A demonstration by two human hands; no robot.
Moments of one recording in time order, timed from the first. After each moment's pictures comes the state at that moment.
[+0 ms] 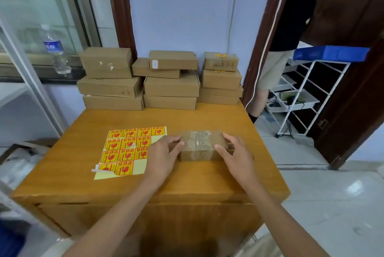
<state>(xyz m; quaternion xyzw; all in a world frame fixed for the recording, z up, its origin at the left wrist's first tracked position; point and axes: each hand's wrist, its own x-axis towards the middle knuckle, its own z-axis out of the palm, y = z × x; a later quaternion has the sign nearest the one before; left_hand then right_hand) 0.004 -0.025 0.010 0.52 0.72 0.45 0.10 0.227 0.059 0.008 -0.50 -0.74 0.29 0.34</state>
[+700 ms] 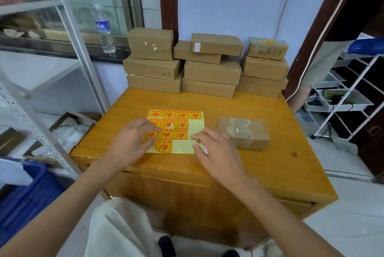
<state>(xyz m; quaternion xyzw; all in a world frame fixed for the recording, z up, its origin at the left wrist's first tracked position) -0.153 -0.135 0.008 0.63 0.73 0.27 -0.03 0.111 -0.022 0.020 -0.27 -0.92 0.09 0.27</state>
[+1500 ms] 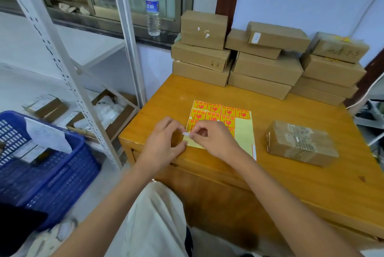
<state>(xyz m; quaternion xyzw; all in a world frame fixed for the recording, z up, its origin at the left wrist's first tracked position) -0.170 -0.177 -0.027 0.53 0.76 0.39 -0.01 -0.039 -0.030 0.004 -0.23 -0.91 0.32 0.15</state>
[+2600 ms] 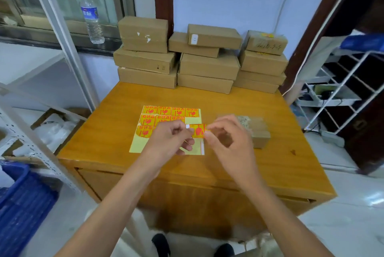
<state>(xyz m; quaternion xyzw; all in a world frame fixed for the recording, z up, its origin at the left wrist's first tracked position) -0.044 -0.107 0.057 0.38 0.65 0.54 0.37 0.122 -0.023 0.041 -0.28 -0.80 0.30 0.44</state>
